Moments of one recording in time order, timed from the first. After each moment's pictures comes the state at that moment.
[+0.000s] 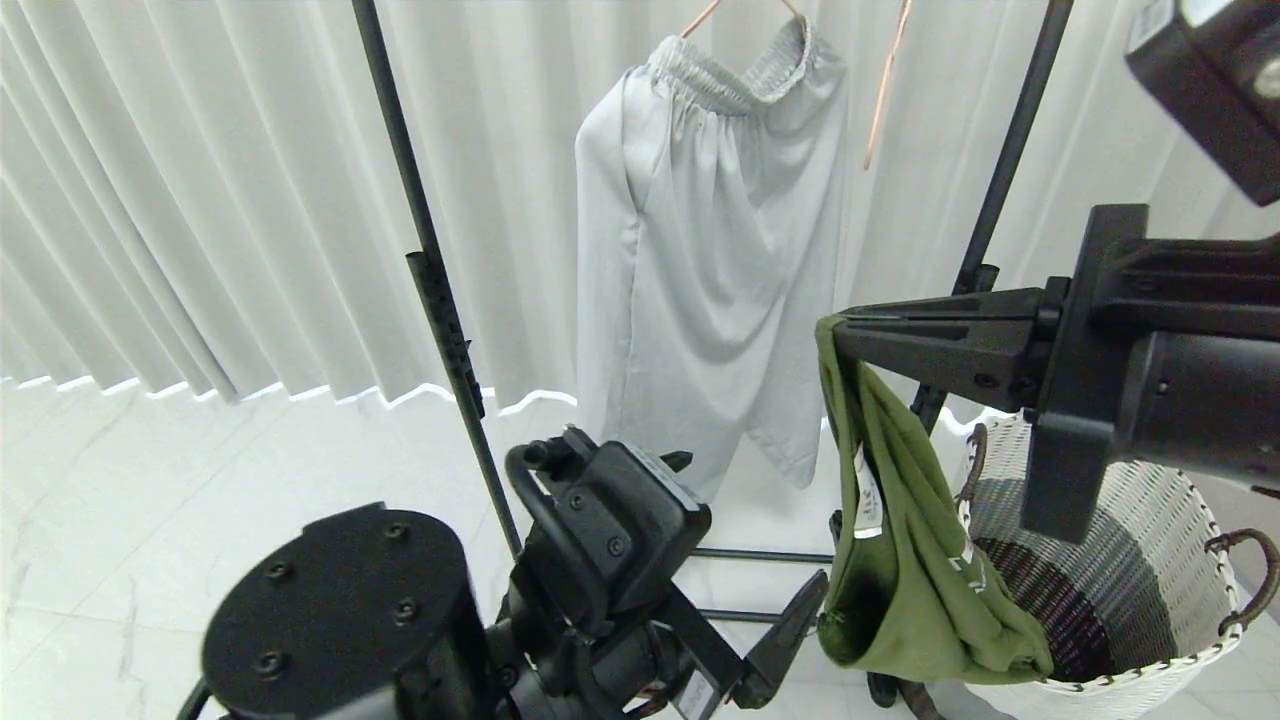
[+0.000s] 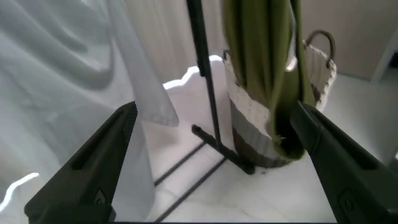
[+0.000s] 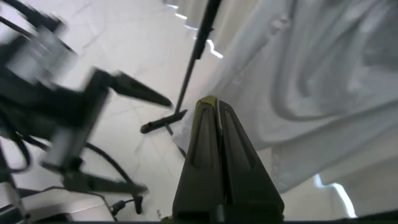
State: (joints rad) left arm -1.02 1.68 -0.51 -1.10 0.17 0.25; right arm 1.10 1.36 -1.18 -0.02 -0.13 -0.26
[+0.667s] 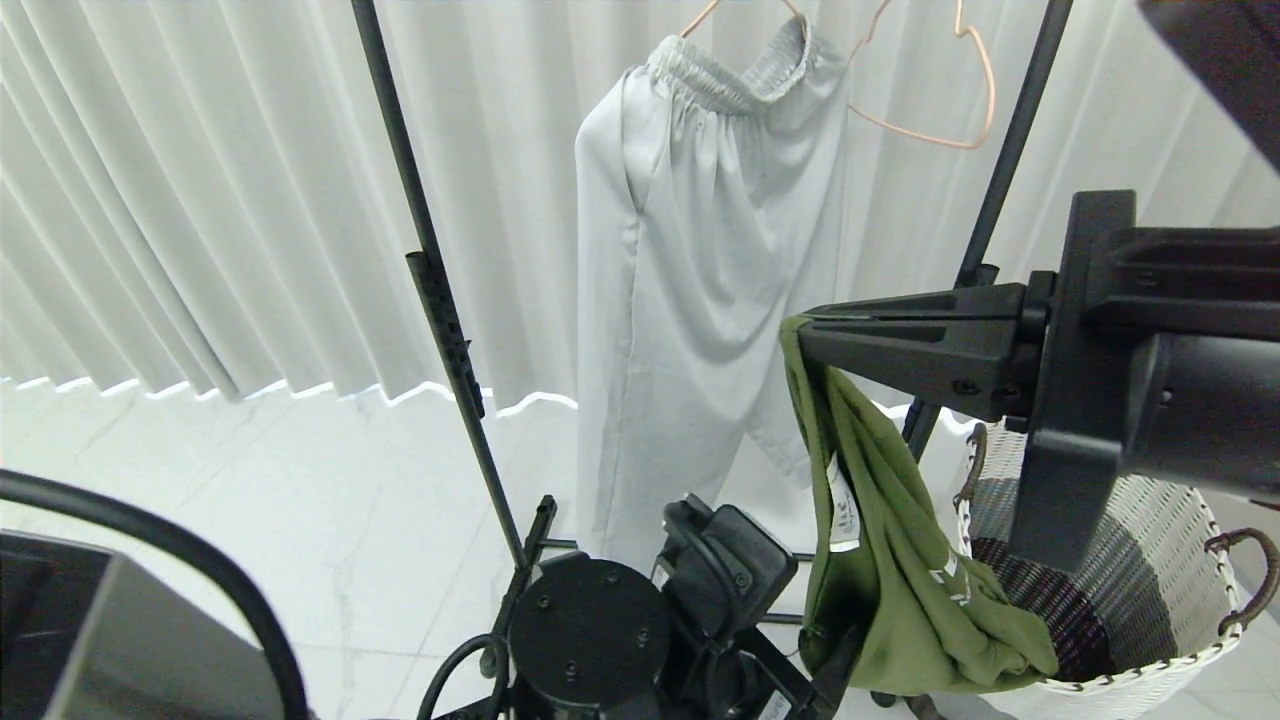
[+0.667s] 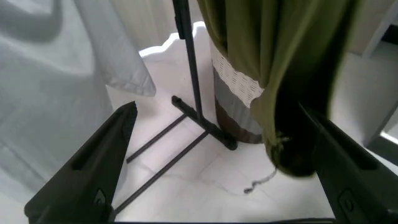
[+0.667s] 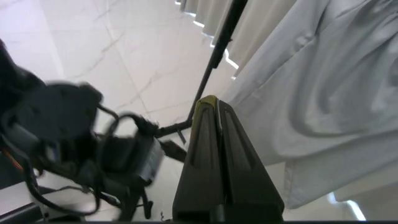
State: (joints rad) left arm -1.02 1.95 -0.58 -1.19 0.17 0.15; right arm 1.16 1.38 -1.22 -0.02 -0.13 -0.26
